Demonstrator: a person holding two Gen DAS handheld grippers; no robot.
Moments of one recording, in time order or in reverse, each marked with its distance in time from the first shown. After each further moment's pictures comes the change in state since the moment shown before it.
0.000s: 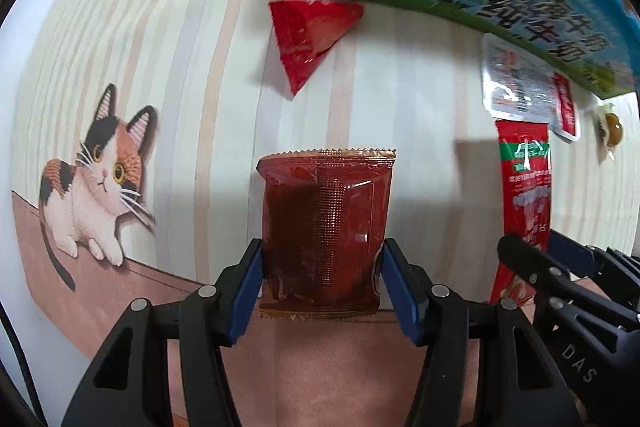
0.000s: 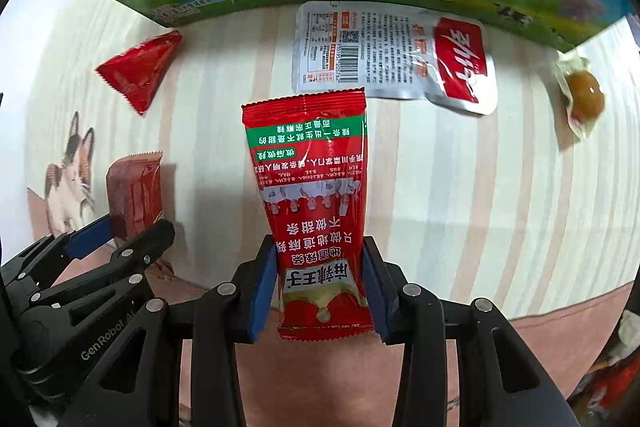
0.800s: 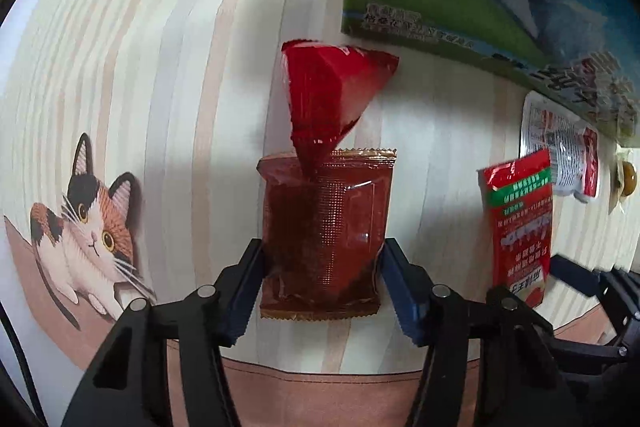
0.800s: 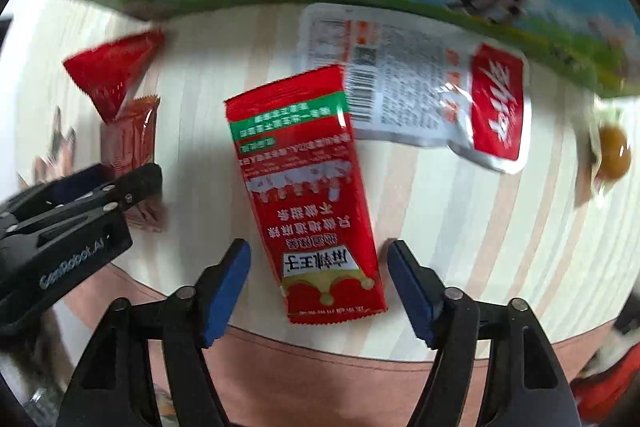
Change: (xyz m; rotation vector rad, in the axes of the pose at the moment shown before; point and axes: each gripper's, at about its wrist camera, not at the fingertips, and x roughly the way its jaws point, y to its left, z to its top) left arm 0.022 0.026 0.096 -0.007 0.060 -0.015; right arm 0.043 0.068 0.077 -0.094 0.118 -0.070
